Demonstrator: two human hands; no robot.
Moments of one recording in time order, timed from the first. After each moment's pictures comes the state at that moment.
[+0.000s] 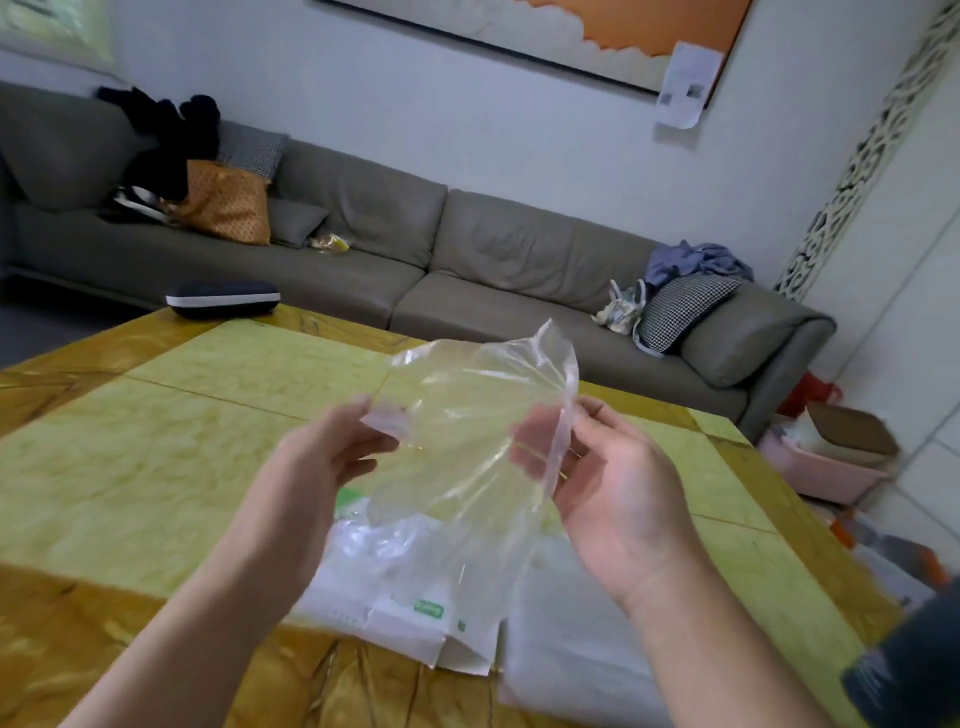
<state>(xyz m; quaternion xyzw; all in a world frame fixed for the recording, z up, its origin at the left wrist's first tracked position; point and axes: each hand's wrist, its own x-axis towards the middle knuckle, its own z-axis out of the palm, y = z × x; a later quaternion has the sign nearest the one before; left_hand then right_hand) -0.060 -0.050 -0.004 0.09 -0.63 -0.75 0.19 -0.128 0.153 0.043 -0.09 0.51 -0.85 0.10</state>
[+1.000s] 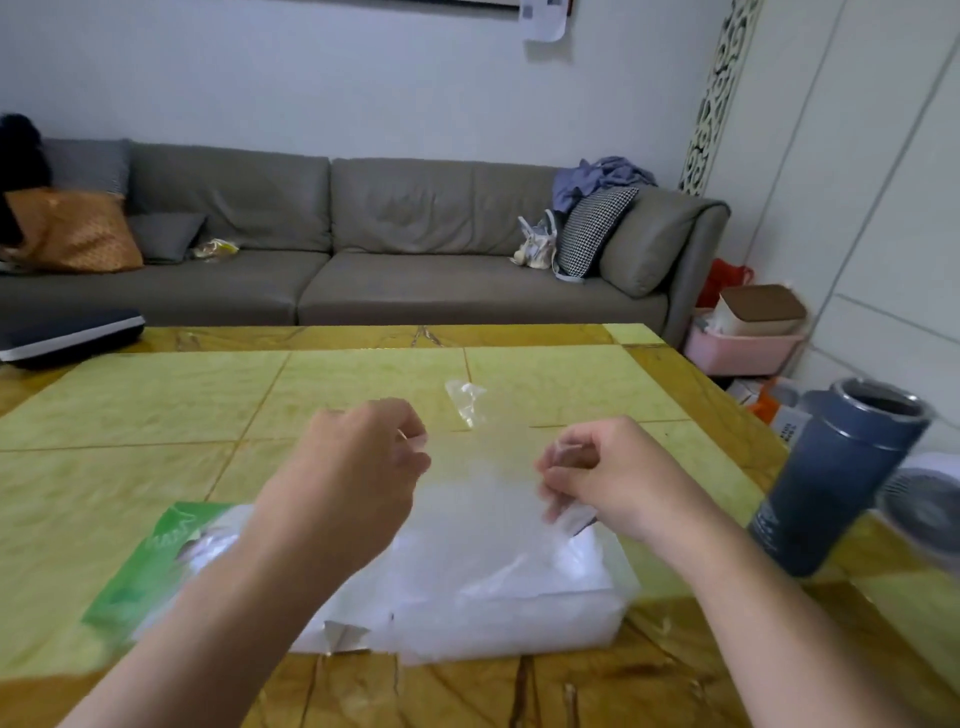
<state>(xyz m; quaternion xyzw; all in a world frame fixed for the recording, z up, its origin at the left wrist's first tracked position) -0.097 0.075 0.023 -0.01 -0.95 -0.25 0.18 -0.156 0.304 -0.004 -0.05 0.86 -0.51 0.06</state>
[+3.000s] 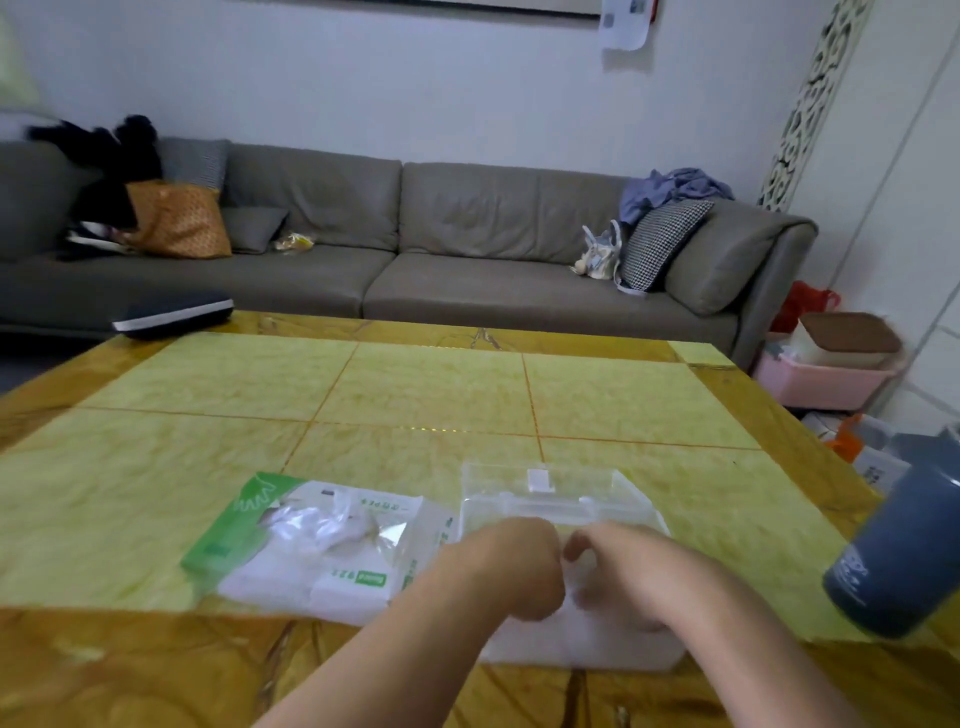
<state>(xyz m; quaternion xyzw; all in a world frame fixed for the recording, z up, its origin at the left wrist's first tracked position) -0.118 0.142 -0.025 -0.07 -0.97 -0.05 -0.22 -0.154 0.278 -0.044 -0.13 0.96 -0.05 0.22</state>
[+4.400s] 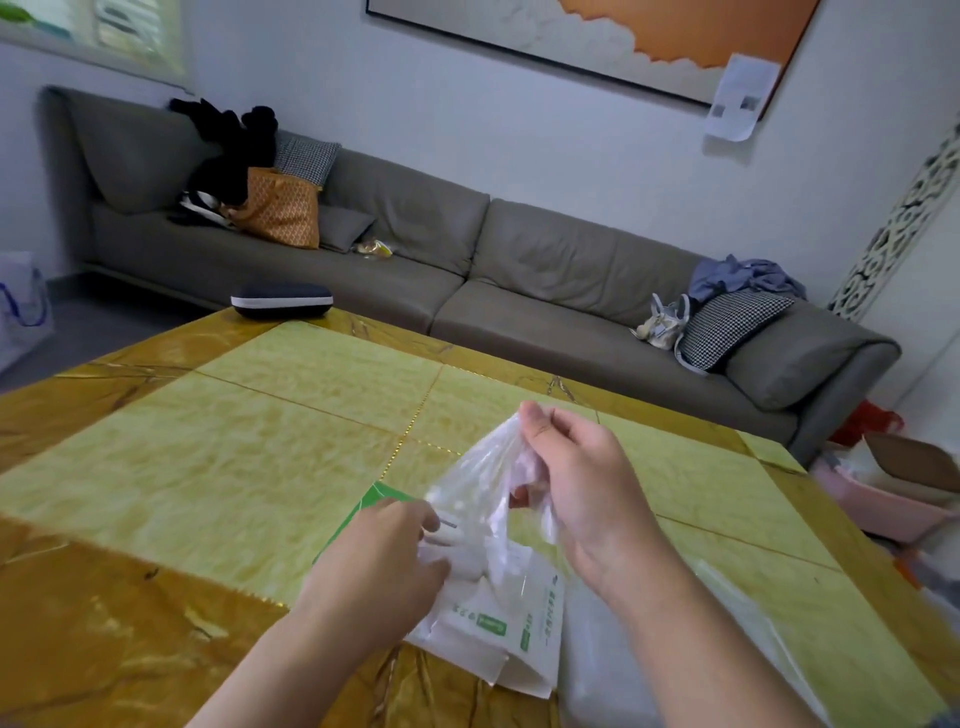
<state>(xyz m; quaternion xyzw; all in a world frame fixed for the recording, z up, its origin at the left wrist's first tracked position) -0.054 -0.063 -0.058 0.13 -0.94 -0.31 0.10 -0.134 0.090 0.022 -0.17 0.73 -0.66 0.07</state>
